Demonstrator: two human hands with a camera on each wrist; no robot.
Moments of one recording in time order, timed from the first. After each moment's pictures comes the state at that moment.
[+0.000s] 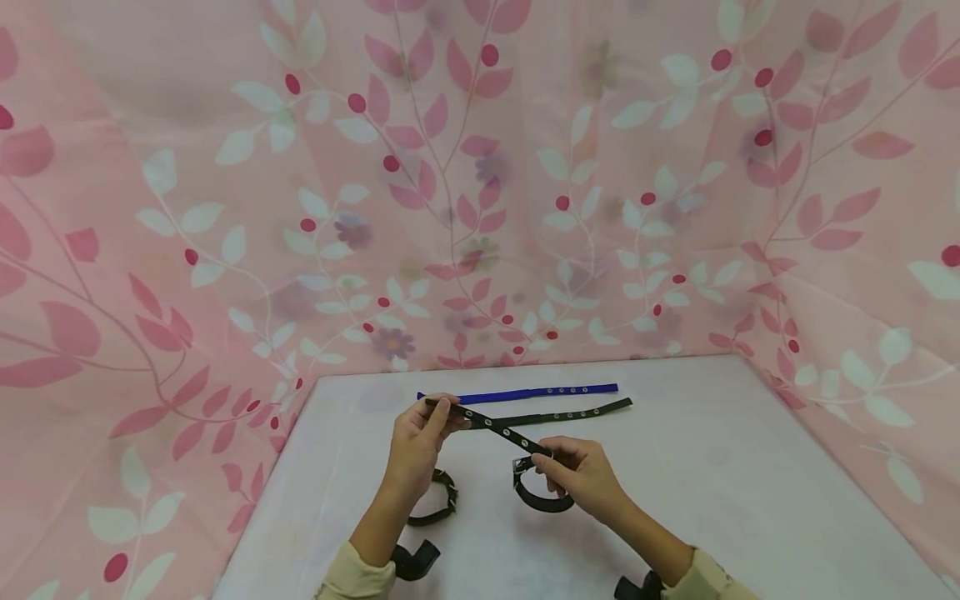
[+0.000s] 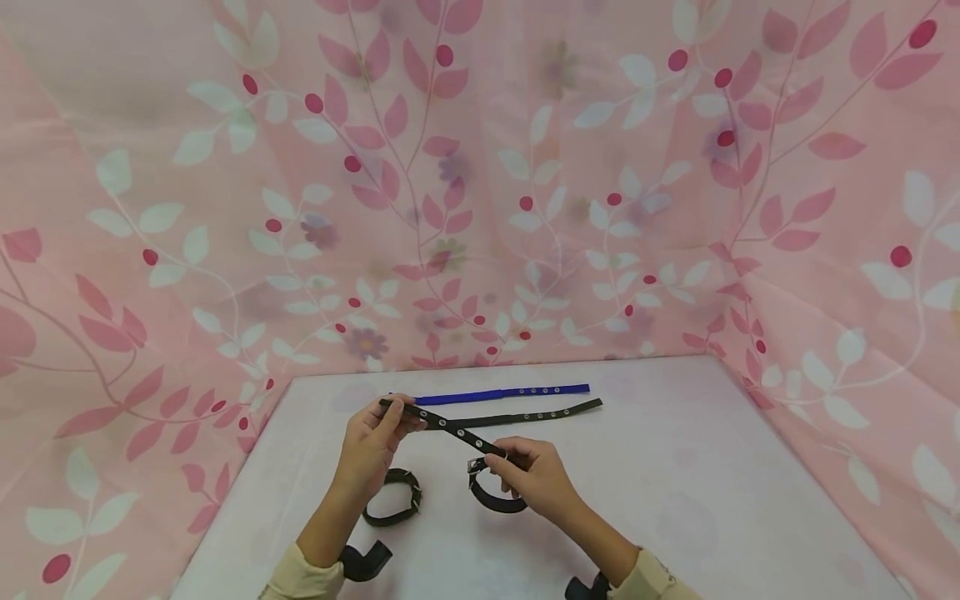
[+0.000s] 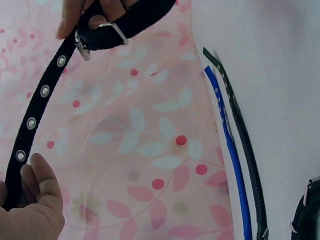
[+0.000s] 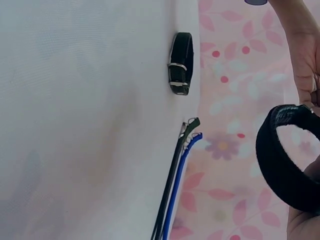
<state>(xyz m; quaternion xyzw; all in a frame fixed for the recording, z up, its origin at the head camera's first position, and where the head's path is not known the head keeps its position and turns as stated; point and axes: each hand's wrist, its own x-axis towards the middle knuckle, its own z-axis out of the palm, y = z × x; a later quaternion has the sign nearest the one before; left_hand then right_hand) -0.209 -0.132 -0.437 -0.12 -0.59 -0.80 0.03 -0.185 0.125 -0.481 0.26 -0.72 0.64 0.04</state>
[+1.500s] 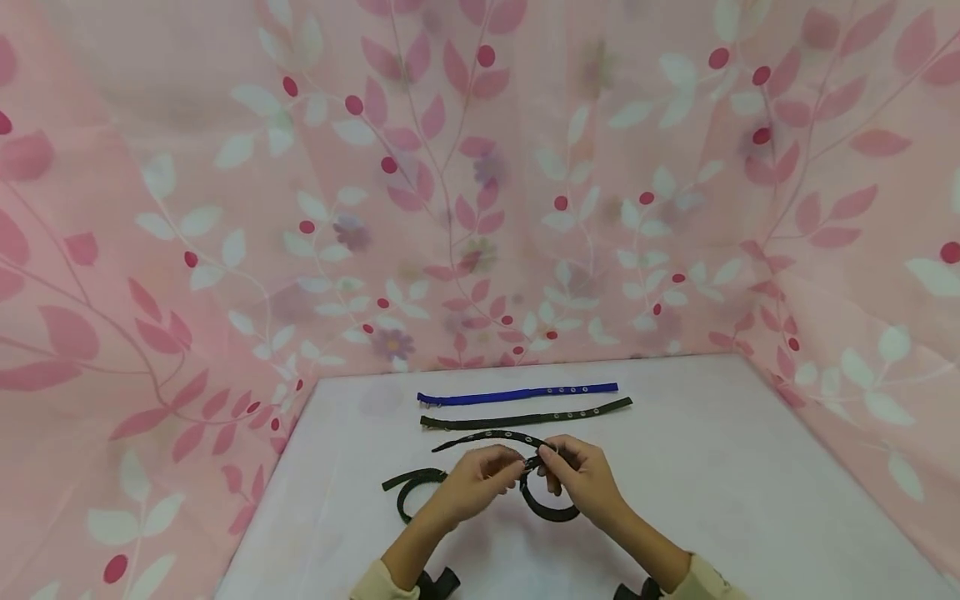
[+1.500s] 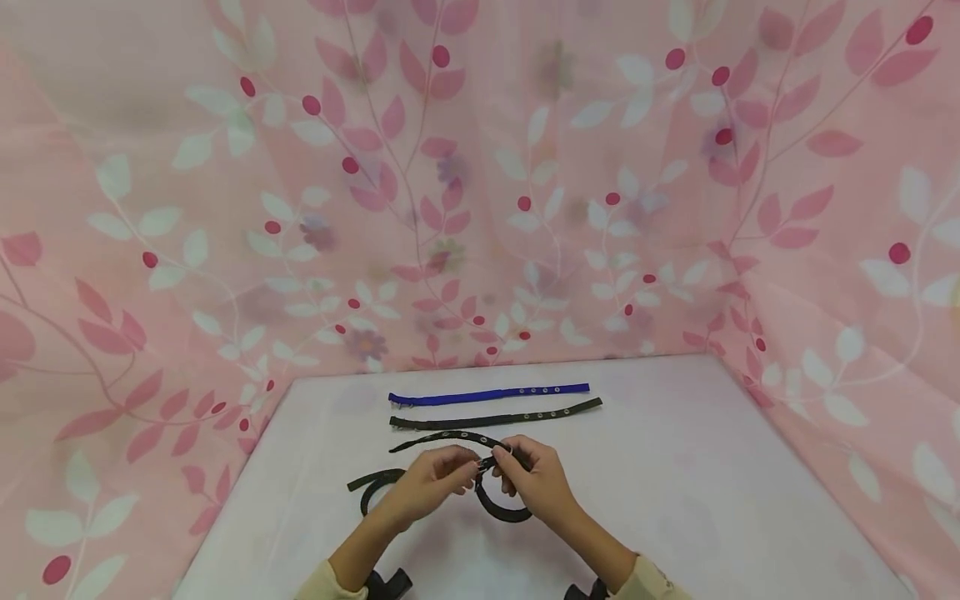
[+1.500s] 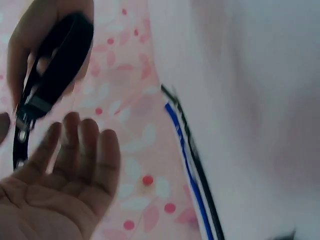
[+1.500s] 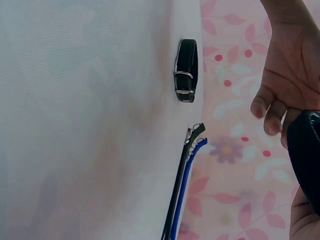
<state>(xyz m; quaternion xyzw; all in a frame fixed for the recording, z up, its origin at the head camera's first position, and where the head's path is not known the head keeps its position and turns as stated) -0.194 -0.092 -0.475 -0.21 -0.76 -0.59 -0.15 -0.180 0.122 -0.486 0.18 -0.73 0.66 0.04</state>
